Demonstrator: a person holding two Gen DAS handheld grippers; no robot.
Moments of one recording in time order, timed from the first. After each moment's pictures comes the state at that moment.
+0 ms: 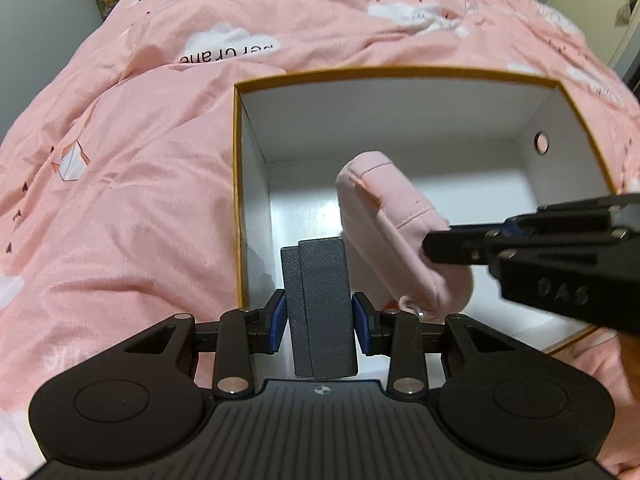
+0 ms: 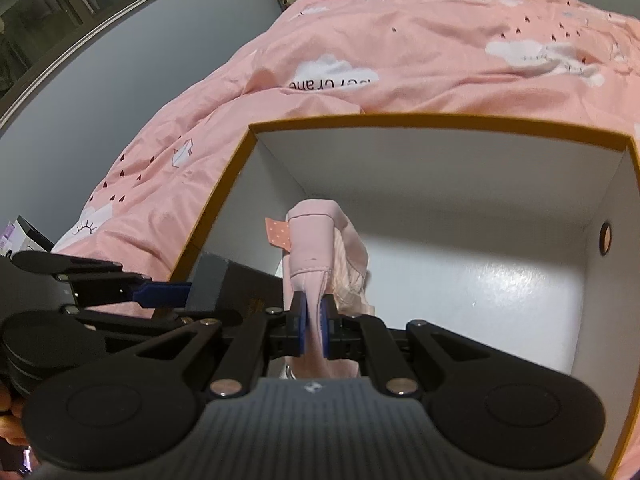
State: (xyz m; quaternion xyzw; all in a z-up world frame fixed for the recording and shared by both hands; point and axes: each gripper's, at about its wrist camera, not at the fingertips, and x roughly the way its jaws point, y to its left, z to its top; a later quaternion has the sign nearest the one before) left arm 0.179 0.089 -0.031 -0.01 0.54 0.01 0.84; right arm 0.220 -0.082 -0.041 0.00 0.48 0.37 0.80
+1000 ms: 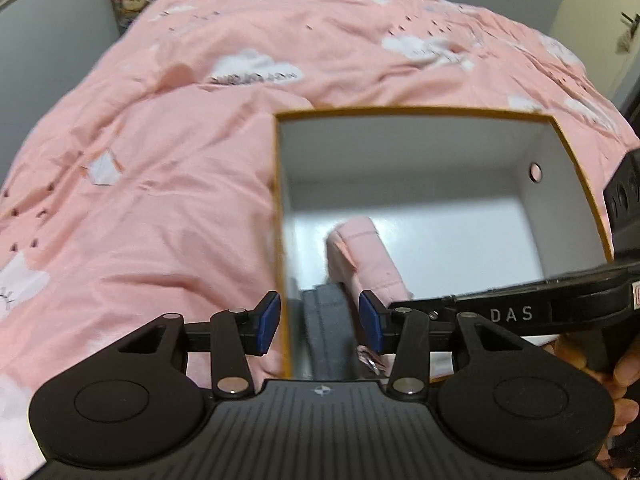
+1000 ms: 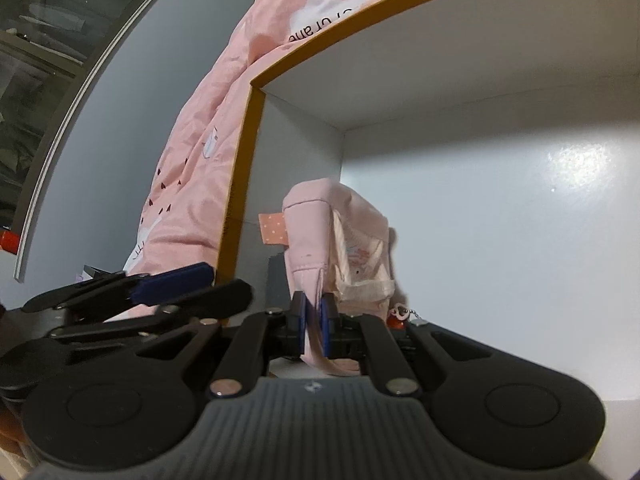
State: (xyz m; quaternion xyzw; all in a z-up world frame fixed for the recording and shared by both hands) left arm 0.156 0.112 0.000 -0.03 0.50 0.03 0.87; right arm 0.221 -0.077 -0.074 0.15 0.57 0.38 0.71
